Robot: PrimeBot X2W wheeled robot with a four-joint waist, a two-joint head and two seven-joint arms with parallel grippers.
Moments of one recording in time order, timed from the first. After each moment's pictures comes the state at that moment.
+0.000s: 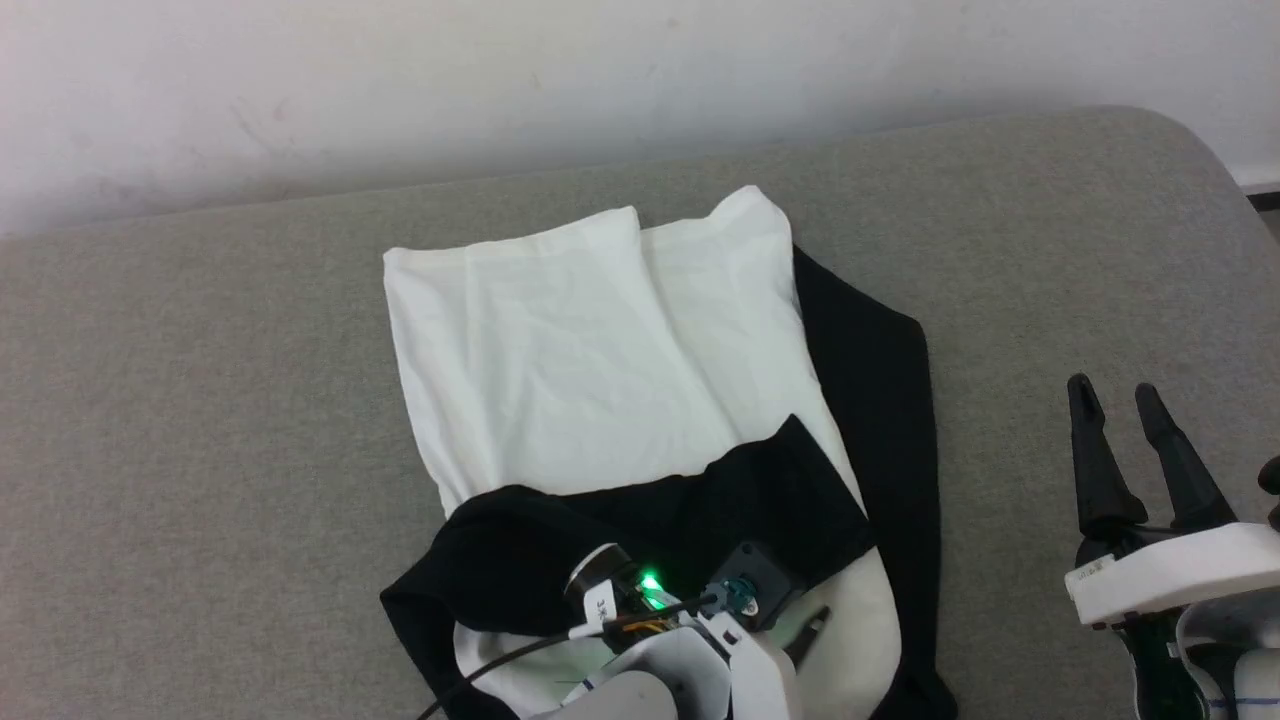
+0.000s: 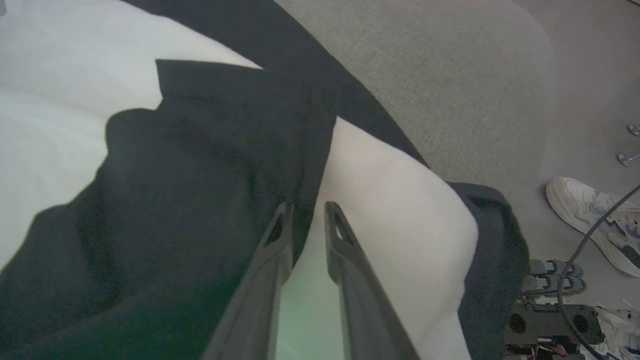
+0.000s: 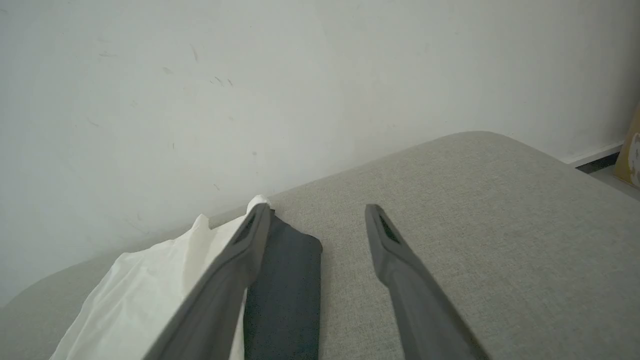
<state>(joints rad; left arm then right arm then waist) -0.44 0.12 -1.01 0.41 -0.43 0.04 0.16 -0.03 -0.06 -0.14 -0.04 0.43 0.13 0.00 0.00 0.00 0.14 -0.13</state>
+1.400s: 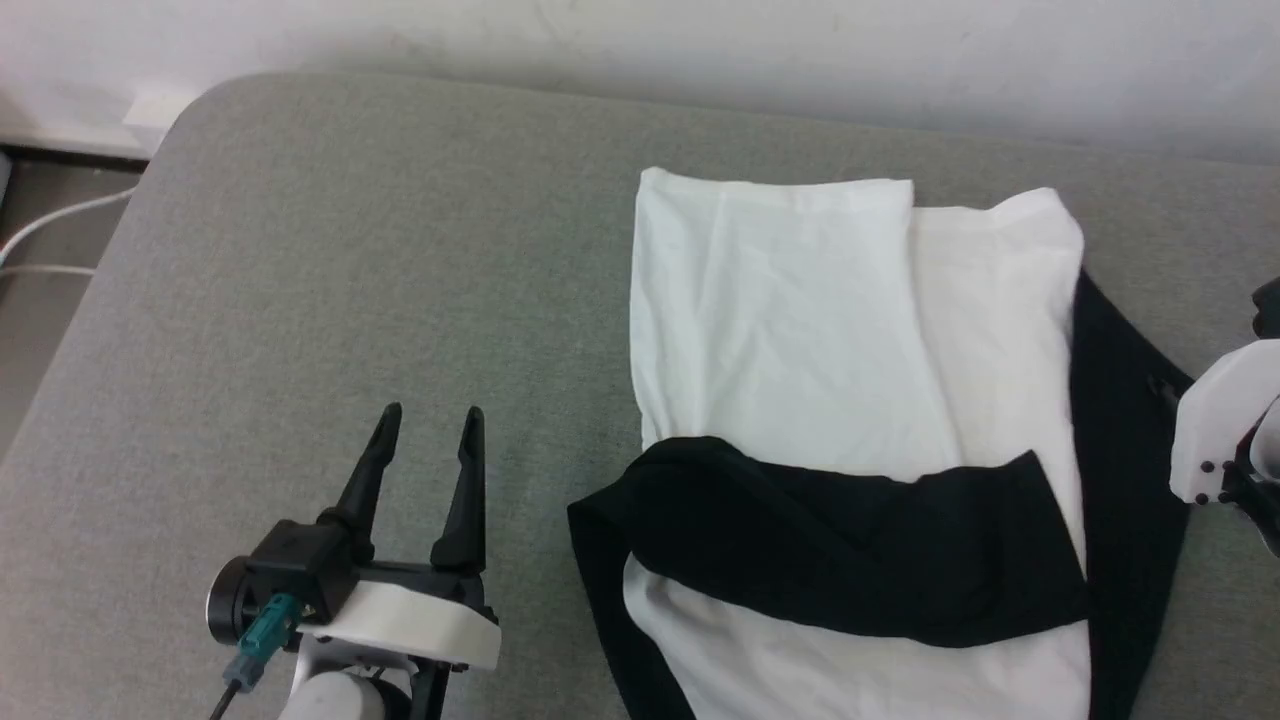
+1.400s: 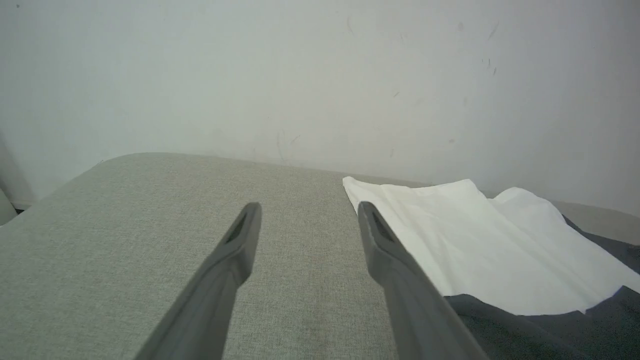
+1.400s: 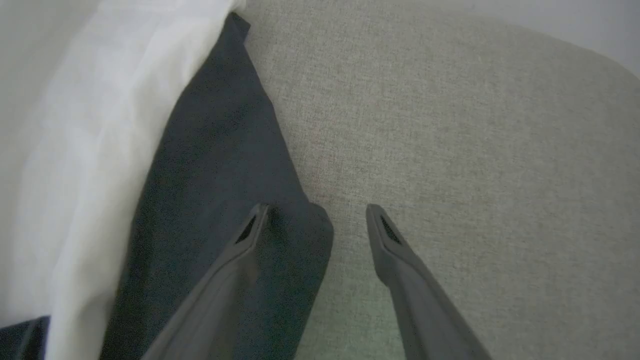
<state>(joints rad) -0.06 0.22 -0.28 -0.01 -0.36 0.11 -0.26 -0.46 -0.35 -0.09 0.52 0.19 0.13 0.51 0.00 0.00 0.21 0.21</state>
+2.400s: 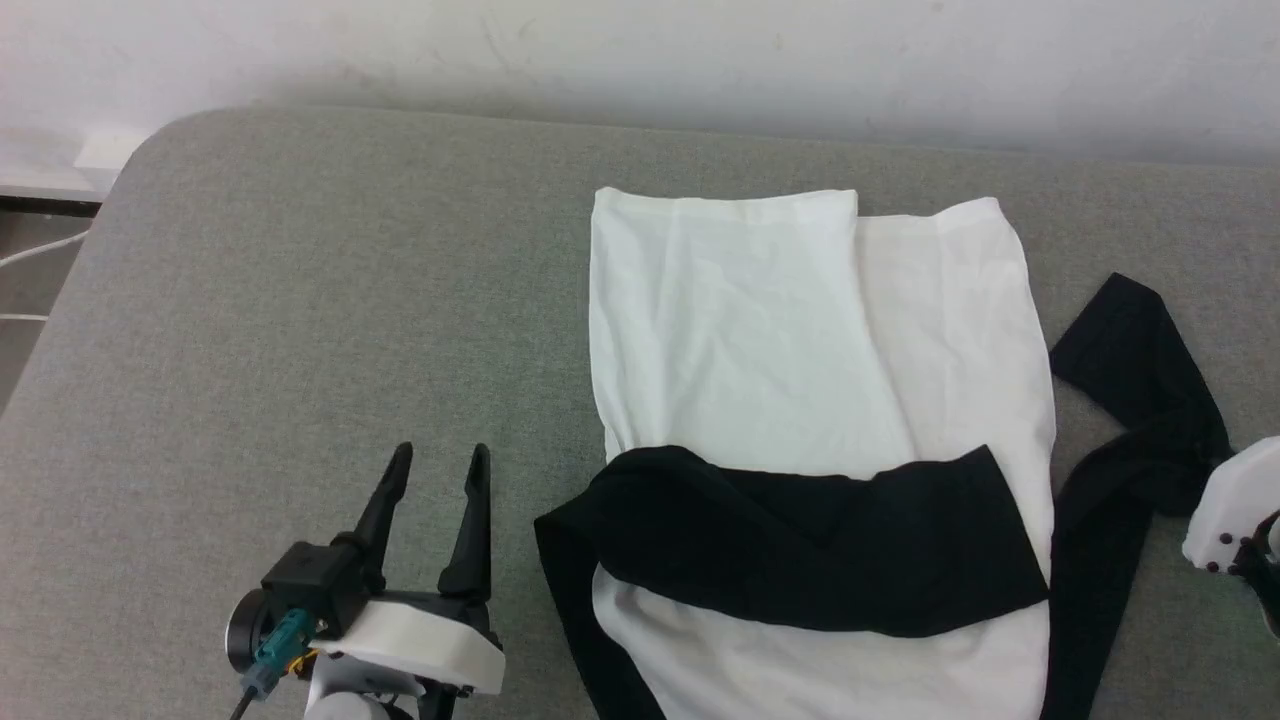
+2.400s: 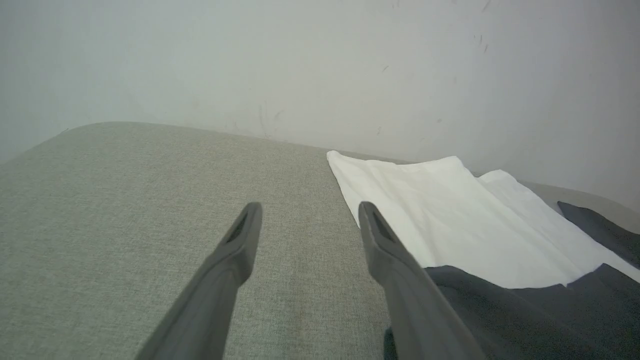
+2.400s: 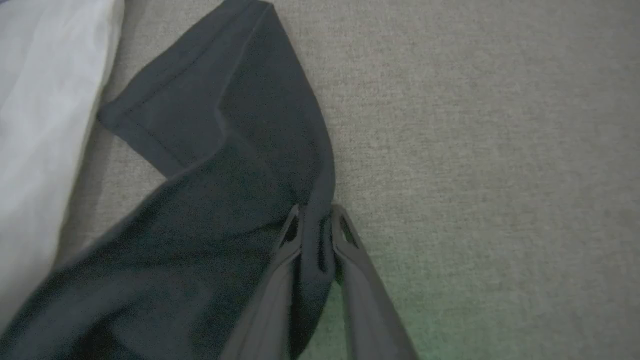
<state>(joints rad) -0.04 0.13 -0.17 0.10 -0.30 0.00 -0.26 -0.40 -0.31 -0.23 0.72 0.23 0.13 0.28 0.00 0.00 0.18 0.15</state>
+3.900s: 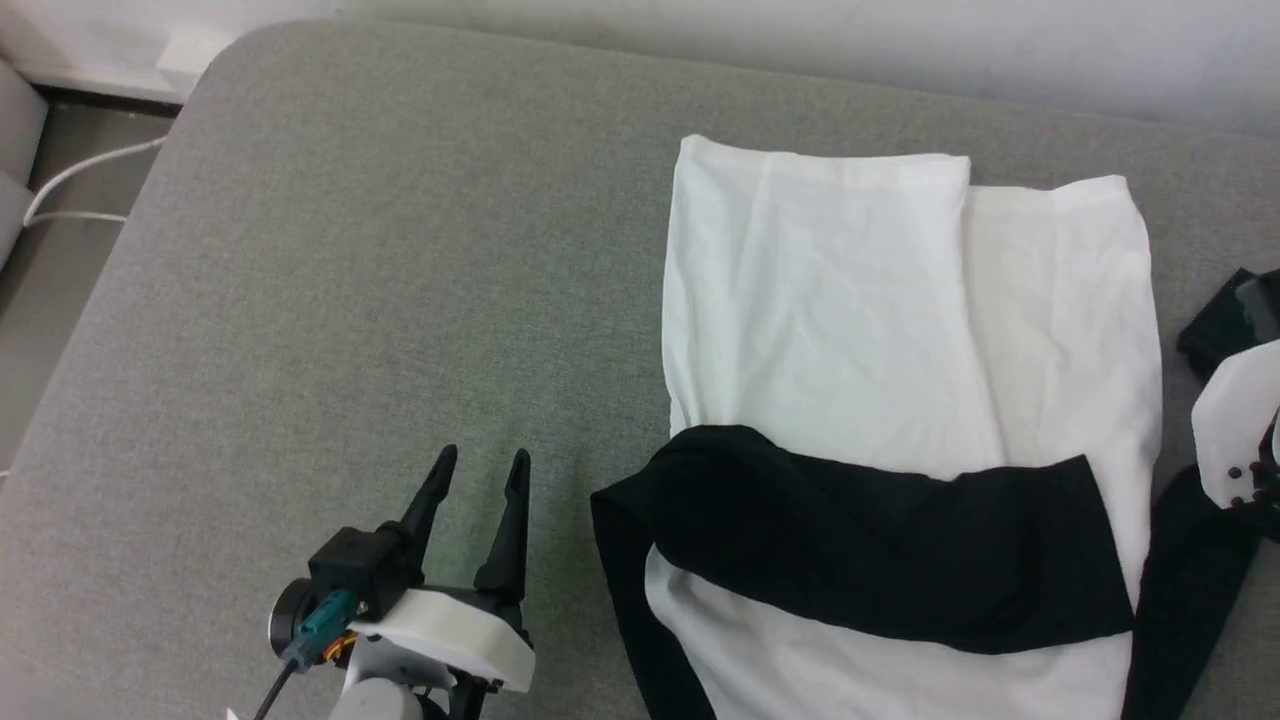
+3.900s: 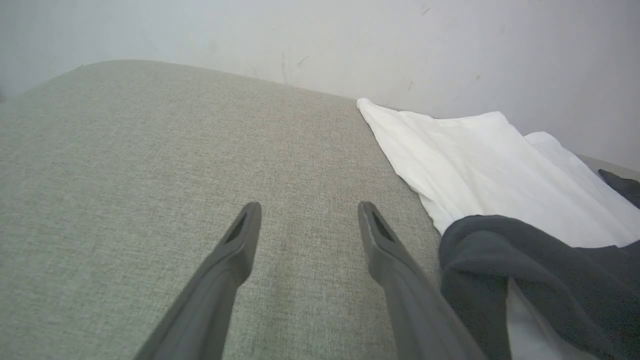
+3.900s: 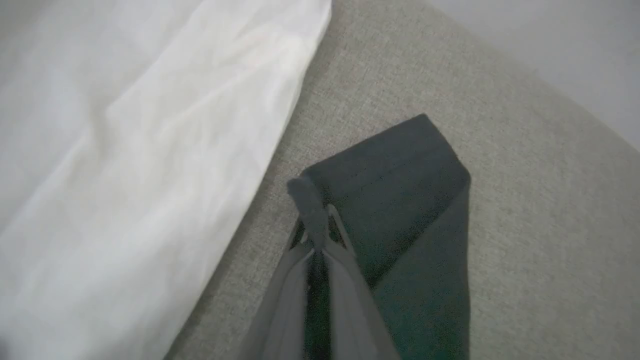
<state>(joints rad) -0.09 0.08 -0.19 0.22 -0.28 -0.06 -0.26 -0.59 -0.62 0.41 0.68 0.43 0.13 0.31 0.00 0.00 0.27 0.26</state>
